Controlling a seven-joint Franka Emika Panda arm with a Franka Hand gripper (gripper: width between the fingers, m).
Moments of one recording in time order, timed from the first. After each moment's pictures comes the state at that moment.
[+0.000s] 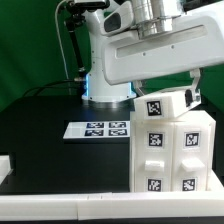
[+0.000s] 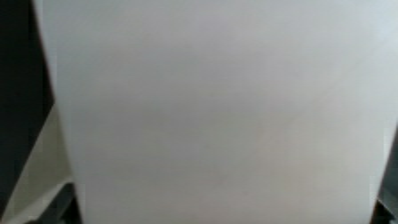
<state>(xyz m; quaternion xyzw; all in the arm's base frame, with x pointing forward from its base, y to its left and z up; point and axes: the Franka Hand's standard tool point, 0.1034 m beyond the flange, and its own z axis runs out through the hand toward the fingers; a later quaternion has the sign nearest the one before) 0.617 0.074 0.150 -0.94 0.31 -0.11 0.11</state>
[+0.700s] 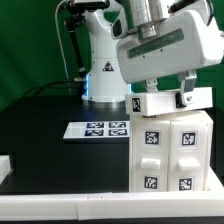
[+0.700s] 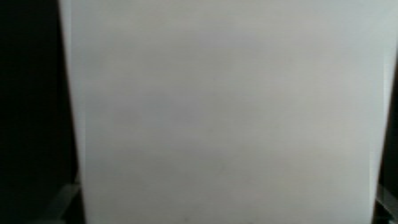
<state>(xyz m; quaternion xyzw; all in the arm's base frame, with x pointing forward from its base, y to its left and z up) 0.614 0.076 0.148 -0.83 0.54 -0.06 0.14</state>
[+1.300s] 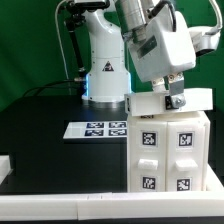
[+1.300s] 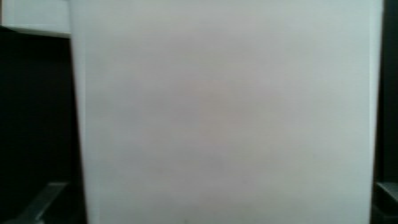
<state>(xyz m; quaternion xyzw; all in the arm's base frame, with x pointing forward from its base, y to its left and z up) 0.614 0.076 0.147 -0.74 0.66 -0.02 0.17</state>
